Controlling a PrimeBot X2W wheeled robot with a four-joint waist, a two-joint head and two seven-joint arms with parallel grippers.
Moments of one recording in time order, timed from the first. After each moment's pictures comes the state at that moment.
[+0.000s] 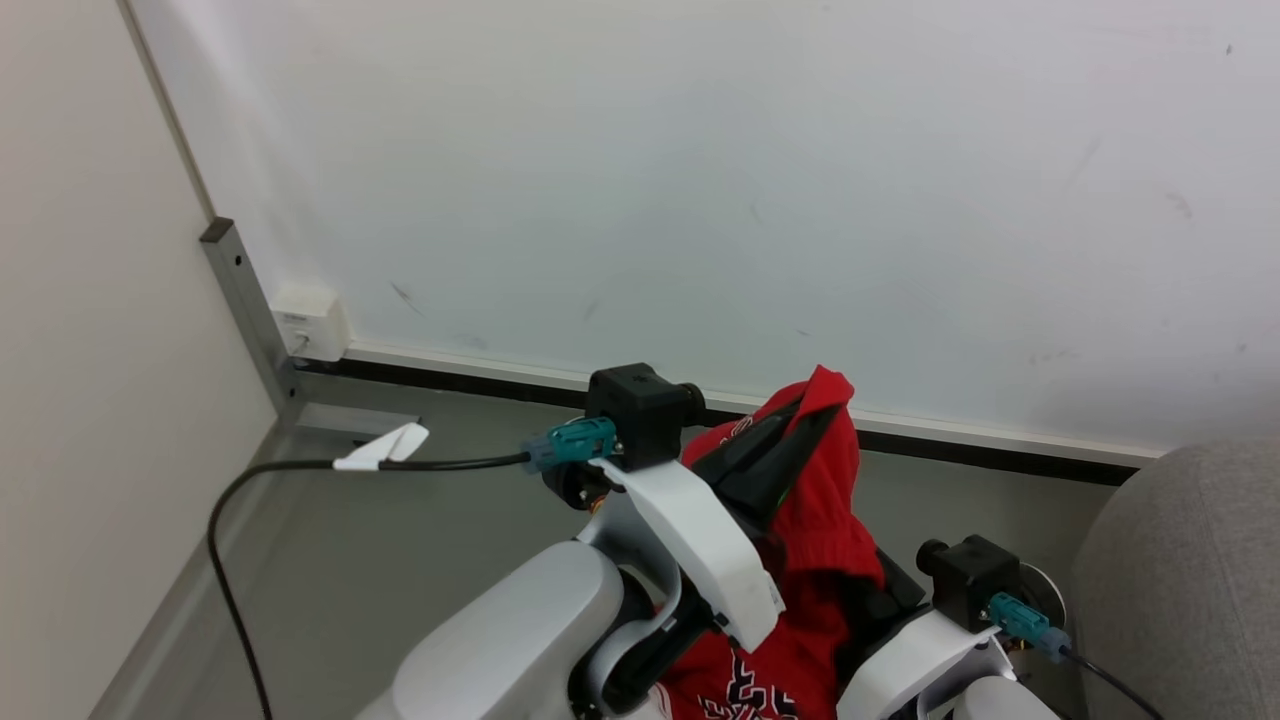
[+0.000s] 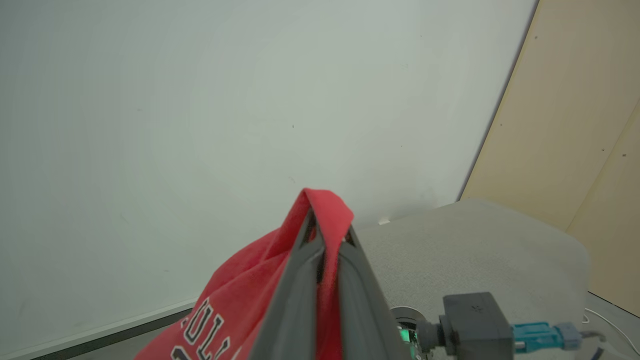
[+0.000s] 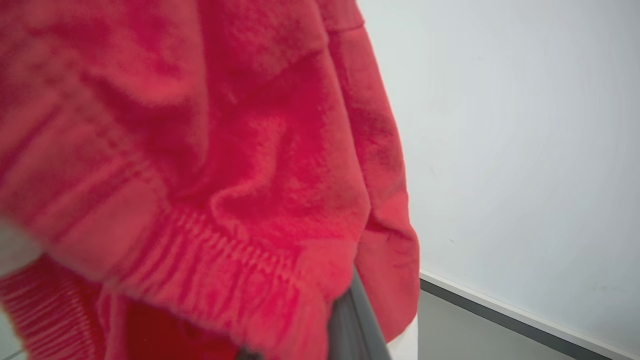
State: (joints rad) left arm -0.68 0.14 -0.87 0.16 -0.77 0.02 -0.04; right arm -0.38 -0.05 0.51 0.56 0.40 0.13 -0.26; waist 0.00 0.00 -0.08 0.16
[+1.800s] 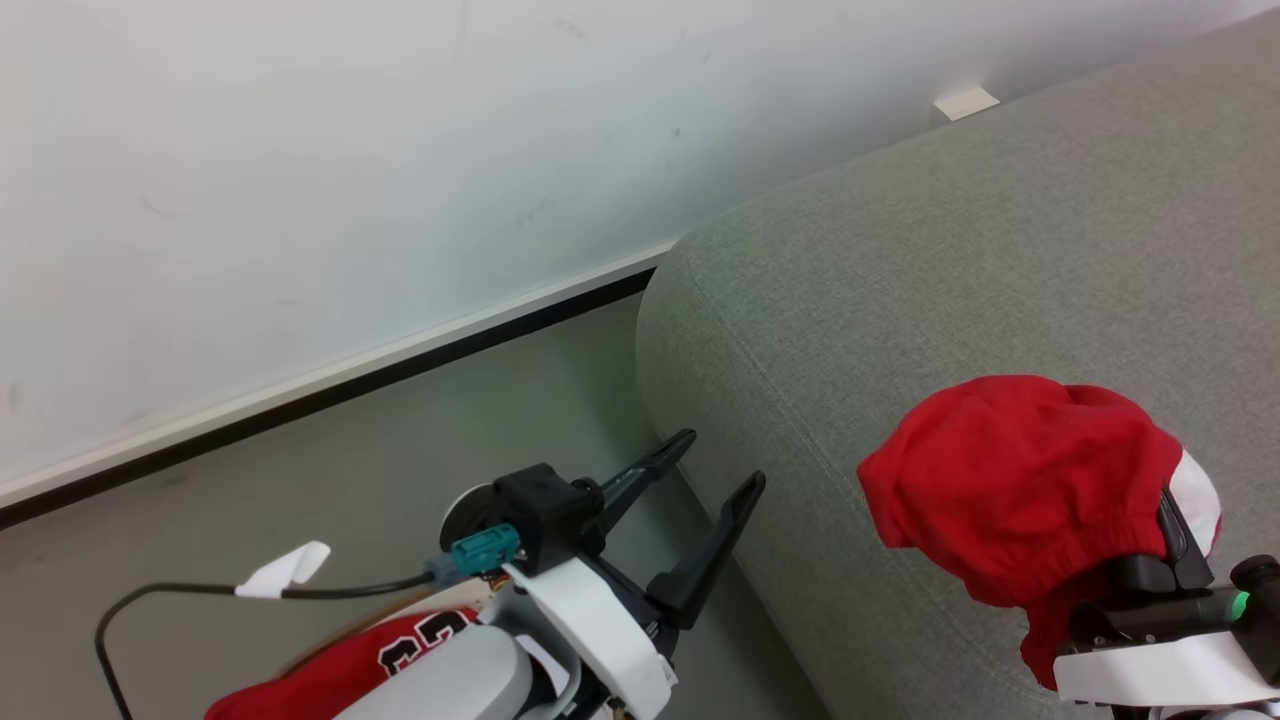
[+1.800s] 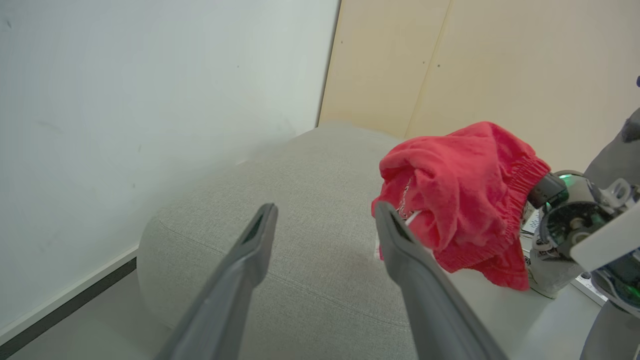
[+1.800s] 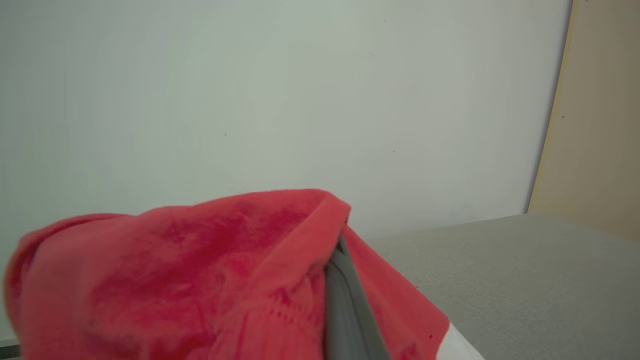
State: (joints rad) left arm -0.55 0.33 -0.91 0.09 -0.69 0.04 -0.18; right arm -0.12 -0.05 -0.01 0.02 0.18 0.13 -0.25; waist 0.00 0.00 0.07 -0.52
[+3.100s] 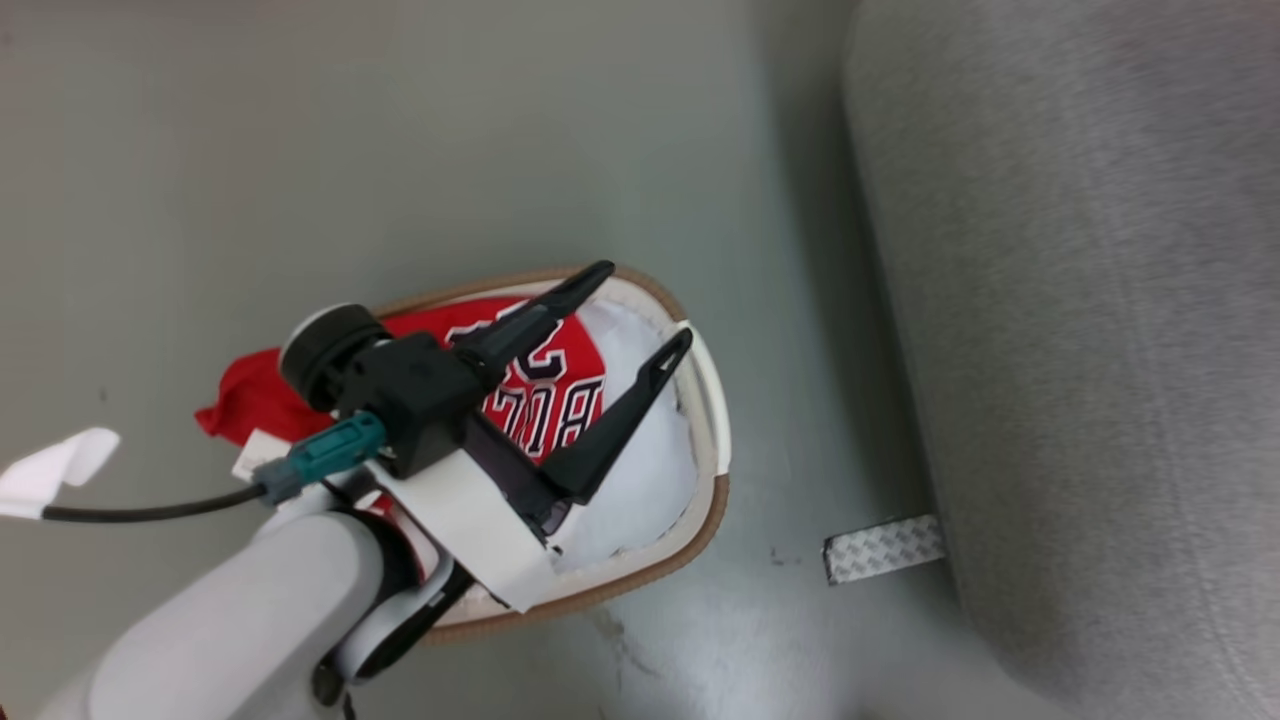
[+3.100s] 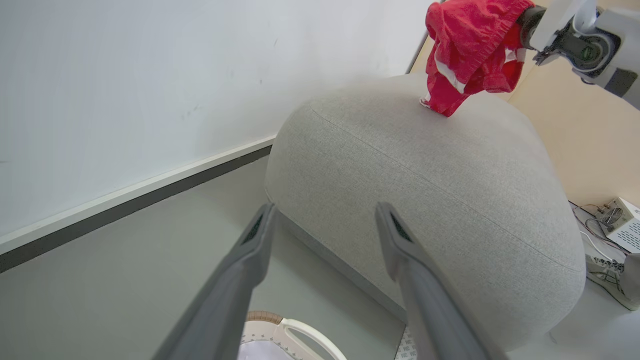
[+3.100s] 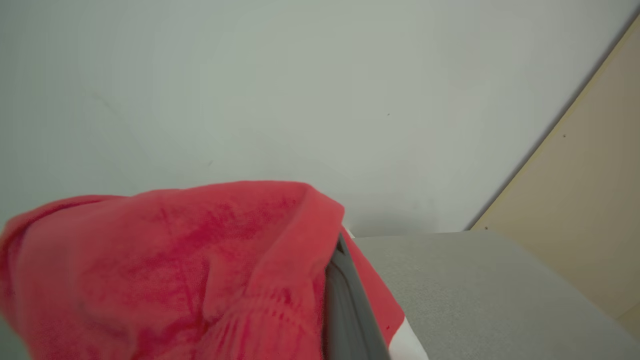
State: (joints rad) left arm -0.73 0.59 -0.83 -0.20 -0.62 0.05 -0.03; right arm -0.83 -0.39 -0.36 0.33 0.17 0.13 -0.01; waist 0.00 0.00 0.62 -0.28
